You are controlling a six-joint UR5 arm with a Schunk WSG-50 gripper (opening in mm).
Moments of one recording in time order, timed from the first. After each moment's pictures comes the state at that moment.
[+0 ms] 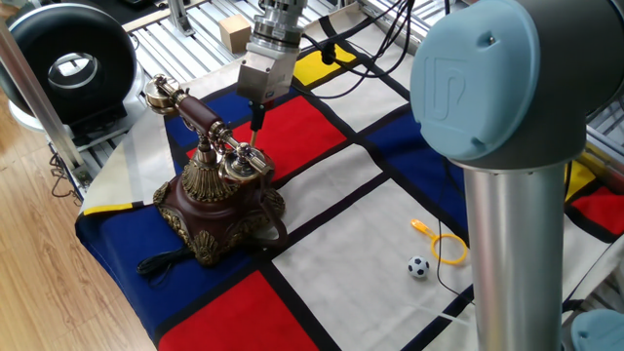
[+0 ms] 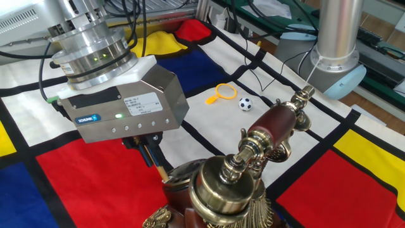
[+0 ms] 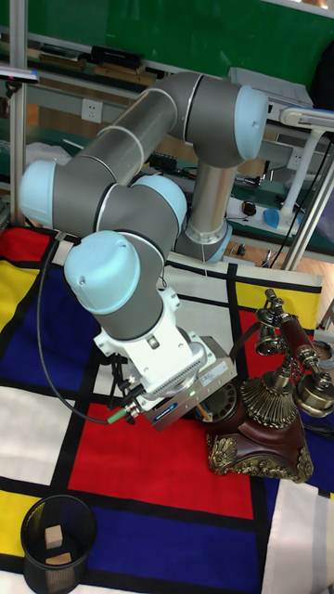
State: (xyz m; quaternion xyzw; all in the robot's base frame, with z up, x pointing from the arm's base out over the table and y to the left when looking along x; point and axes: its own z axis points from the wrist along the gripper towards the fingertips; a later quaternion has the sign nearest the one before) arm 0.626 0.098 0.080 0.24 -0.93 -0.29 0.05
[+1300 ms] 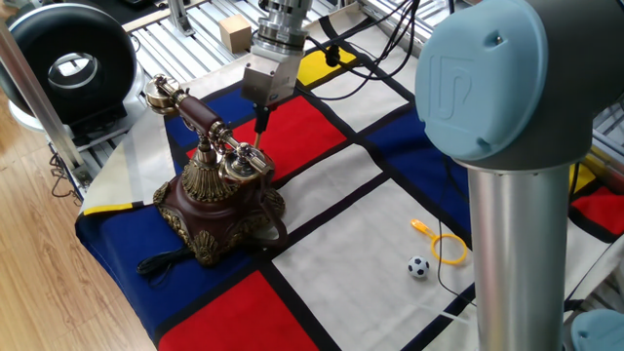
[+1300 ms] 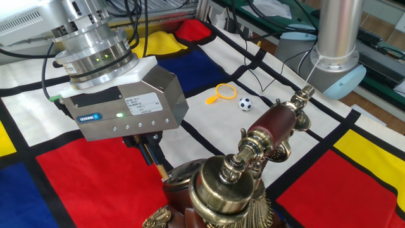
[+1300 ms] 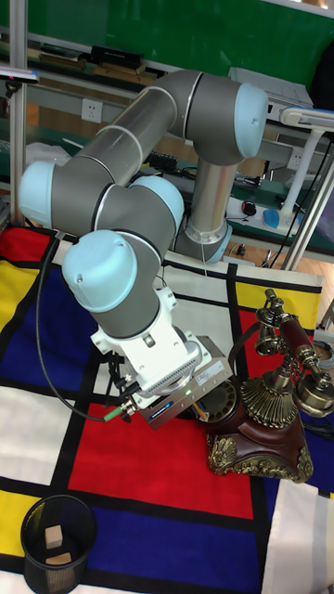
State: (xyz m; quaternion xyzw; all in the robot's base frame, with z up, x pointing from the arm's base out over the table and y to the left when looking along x) arm 0.622 0.092 0.075 0.24 -0.93 -0.28 0.05
